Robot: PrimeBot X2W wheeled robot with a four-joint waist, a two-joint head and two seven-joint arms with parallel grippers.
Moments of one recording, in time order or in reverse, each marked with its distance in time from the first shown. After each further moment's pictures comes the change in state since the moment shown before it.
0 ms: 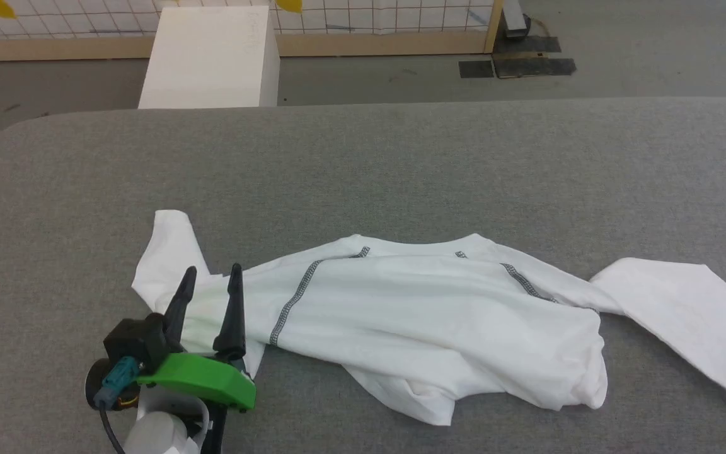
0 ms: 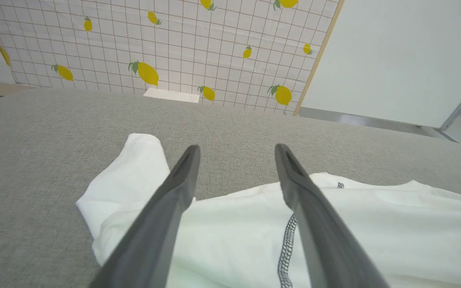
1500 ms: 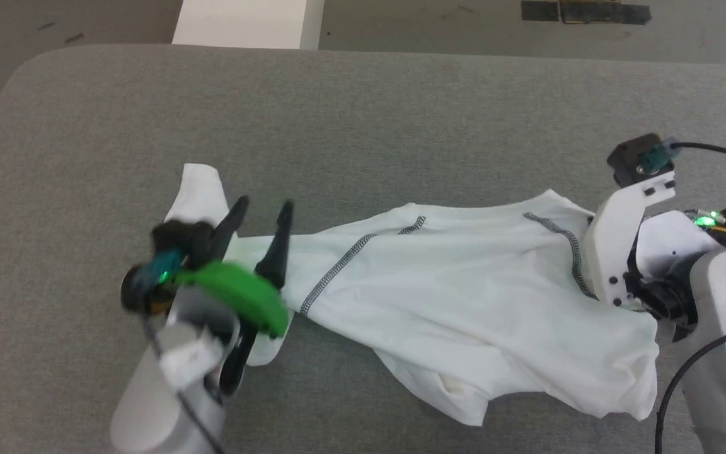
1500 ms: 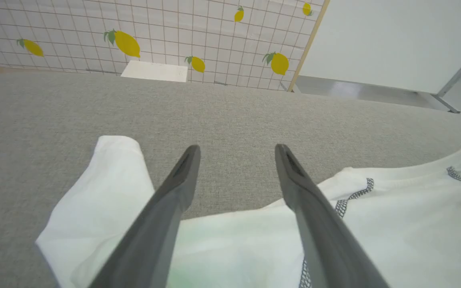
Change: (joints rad) left arm -0.220 0.045 -0.149 0.031 -0.077 0.000 0.205; right arm -0.295 -0.168 0.845 0.227 0.119 0.000 0.392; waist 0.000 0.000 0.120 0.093
